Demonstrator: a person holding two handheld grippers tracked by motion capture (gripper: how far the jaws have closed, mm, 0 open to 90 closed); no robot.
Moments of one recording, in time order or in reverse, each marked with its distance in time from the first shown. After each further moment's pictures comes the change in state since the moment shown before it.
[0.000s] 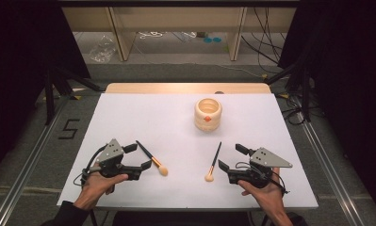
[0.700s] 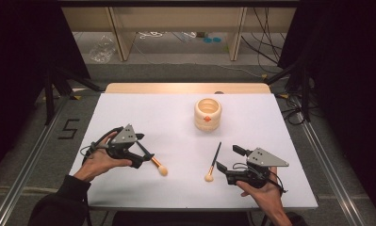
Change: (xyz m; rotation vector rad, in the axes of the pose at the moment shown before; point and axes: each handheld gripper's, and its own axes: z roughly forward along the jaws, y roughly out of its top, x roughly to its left) left arm 0.024 0.040 0.032 0.256 -0.103 0.294; right arm 0.002 -0.002 0.004 0.034 0.017 -0.006
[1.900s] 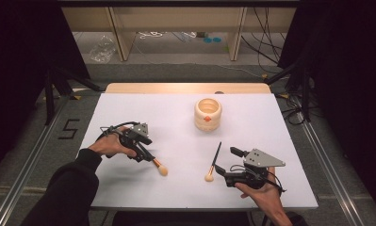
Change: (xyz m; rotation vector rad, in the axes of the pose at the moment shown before) left arm 0.050 -0.014 0.060 0.267 -0.285 0.085; right arm 0.003 -0.002 0.004 0.030 0.045 -0.026
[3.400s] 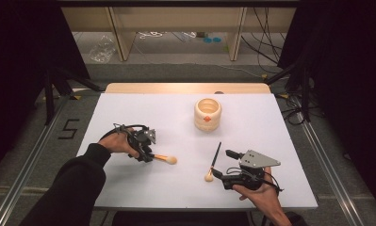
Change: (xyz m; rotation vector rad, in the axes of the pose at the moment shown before) left arm -0.001 0.016 0.020 0.298 -0.016 0.076; right arm 0.003 -0.001 0.005 0.041 0.033 -0.039
